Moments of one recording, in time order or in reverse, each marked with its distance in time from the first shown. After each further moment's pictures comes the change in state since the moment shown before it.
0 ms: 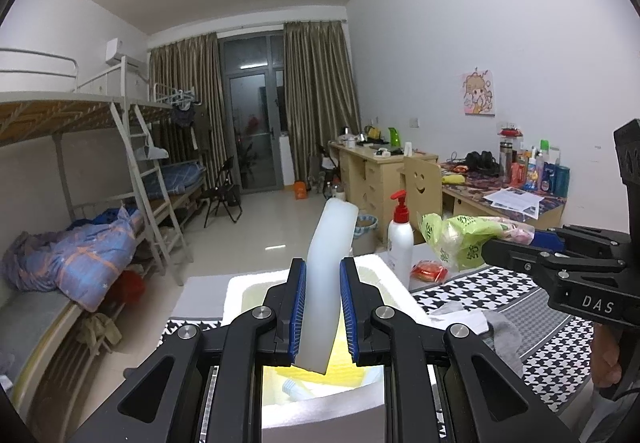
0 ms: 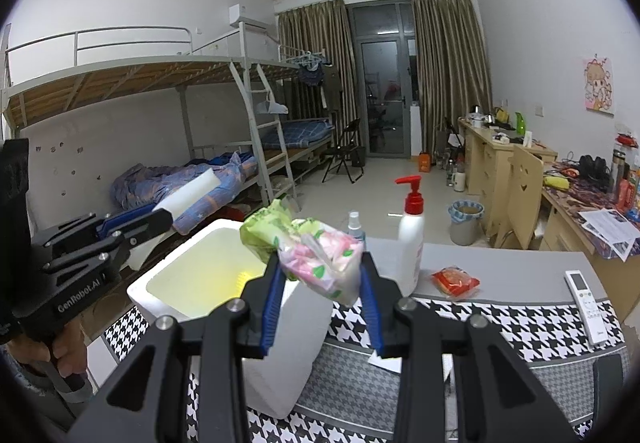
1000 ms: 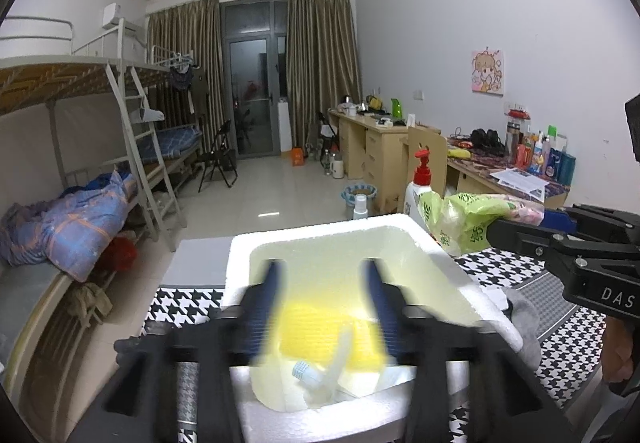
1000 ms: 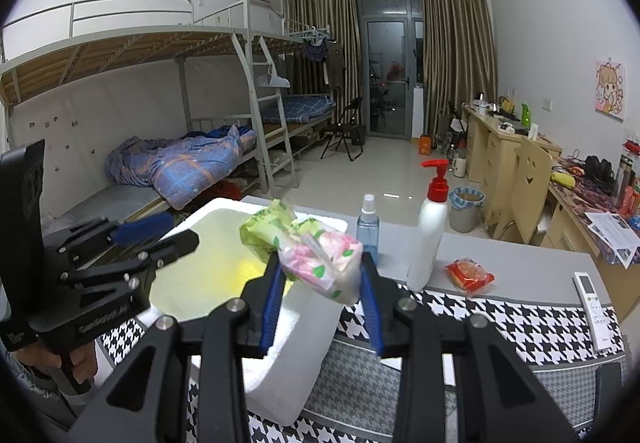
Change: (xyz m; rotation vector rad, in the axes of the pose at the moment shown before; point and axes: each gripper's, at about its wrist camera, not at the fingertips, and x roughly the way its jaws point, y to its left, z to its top) left arm 0.038 0.029 -0.018 -0.051 0.110 -0.021; right arm 0.038 0.025 0.003 -0.040 0.095 -0.025
